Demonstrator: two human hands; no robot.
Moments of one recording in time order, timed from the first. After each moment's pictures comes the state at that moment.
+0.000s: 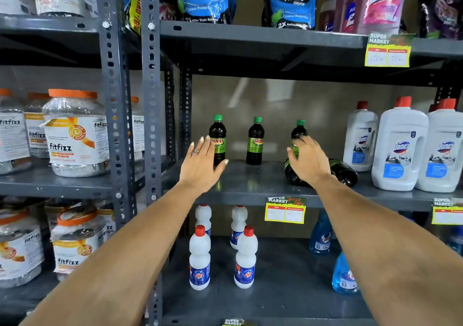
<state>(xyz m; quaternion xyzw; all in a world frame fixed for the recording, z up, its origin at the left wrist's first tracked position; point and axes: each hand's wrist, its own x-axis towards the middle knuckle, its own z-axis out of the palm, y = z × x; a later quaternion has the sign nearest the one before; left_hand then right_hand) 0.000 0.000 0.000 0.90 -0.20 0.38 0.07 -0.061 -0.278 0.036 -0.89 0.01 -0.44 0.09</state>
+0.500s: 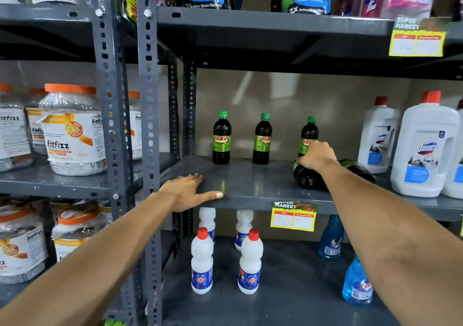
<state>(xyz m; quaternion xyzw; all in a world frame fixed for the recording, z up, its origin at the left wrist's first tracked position) 0.001 0.049 -0.025 0.98 -0.17 0.10 0.05 -0.005 -0.301 0.052 -0.94 0.18 -0.25 0.17</state>
